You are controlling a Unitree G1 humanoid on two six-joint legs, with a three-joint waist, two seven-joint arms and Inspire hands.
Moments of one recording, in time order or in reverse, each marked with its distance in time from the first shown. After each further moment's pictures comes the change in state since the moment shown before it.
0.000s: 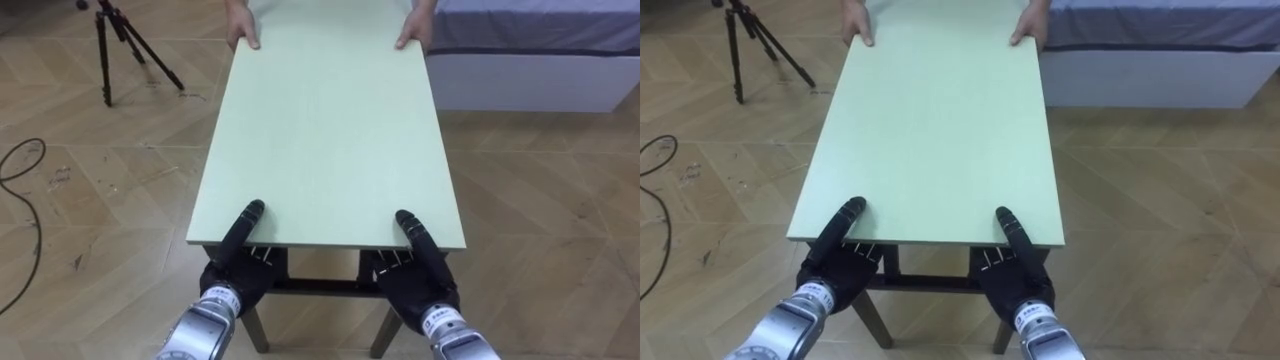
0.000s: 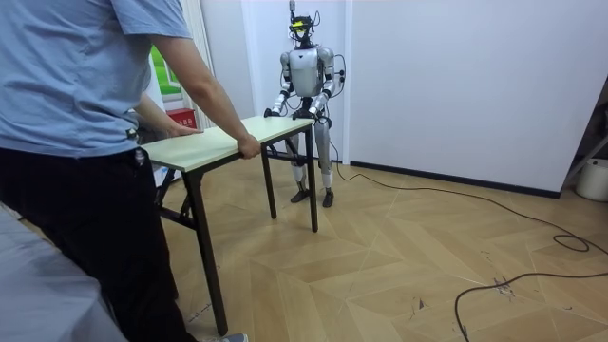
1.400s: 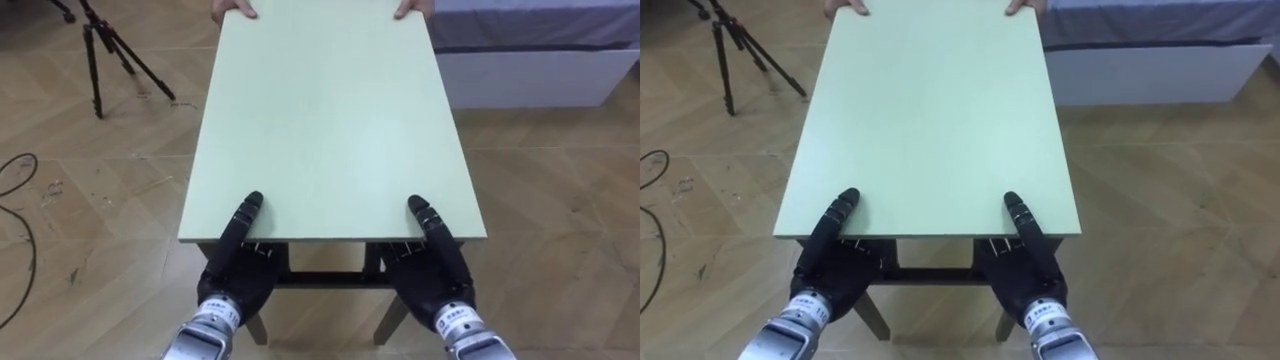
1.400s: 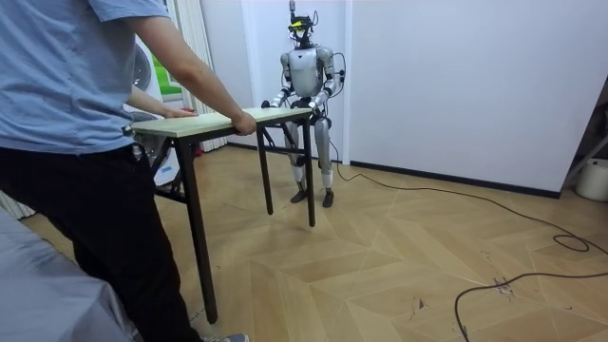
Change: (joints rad) left arm 0.162 -0.011 -0.025 -0.236 -0.020 0.014 -0.089; right arm 0.119 -0.038 0.000 -0.266 0.001 0.010 -0.037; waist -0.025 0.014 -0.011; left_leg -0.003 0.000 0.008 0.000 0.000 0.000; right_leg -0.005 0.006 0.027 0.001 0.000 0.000
